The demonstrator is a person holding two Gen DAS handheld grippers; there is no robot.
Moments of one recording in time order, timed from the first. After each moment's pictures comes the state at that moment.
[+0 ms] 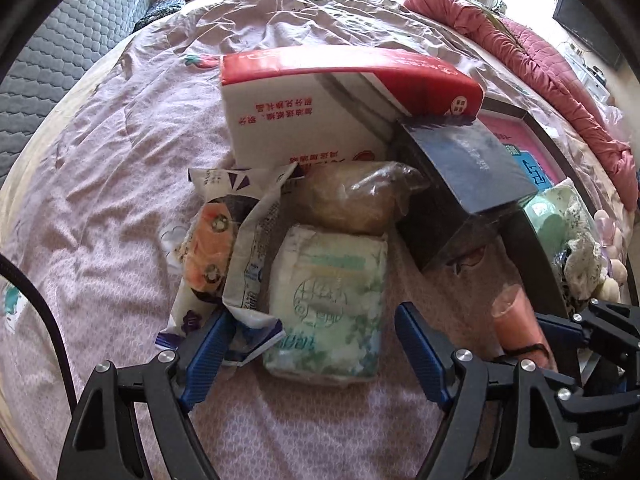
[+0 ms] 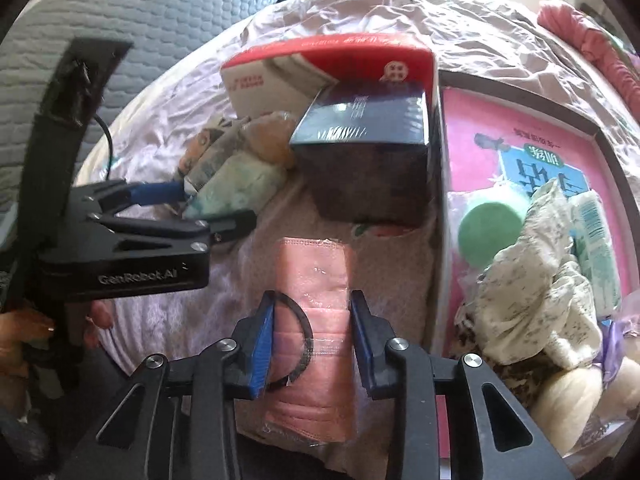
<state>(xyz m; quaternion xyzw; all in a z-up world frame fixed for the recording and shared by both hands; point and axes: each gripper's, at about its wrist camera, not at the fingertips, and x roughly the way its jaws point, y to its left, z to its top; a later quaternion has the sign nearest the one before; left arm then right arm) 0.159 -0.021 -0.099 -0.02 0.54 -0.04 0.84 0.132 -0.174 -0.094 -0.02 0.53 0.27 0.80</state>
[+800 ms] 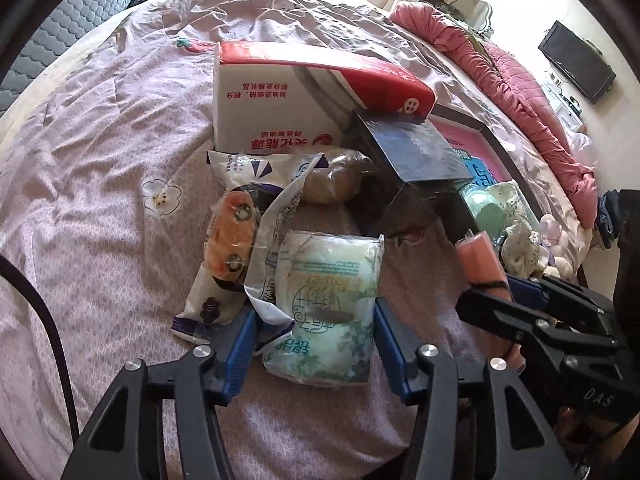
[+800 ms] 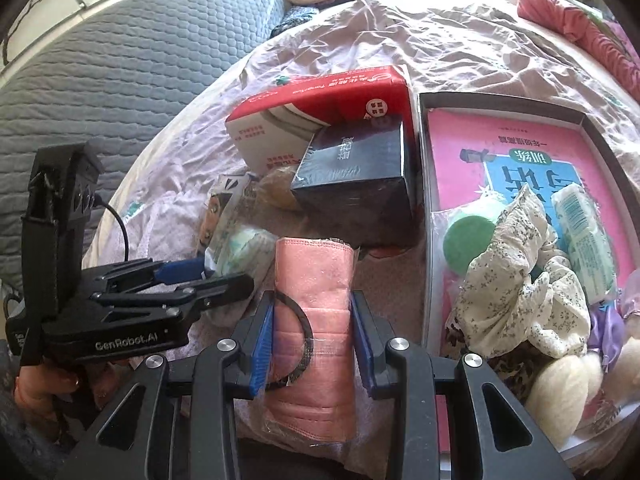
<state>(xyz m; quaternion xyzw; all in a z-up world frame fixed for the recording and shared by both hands) 0.126 -0.010 -0.088 -0.10 0.53 -0.10 0.84 0.126 -0.189 -0.076 0.05 0.50 0.28 0.82</state>
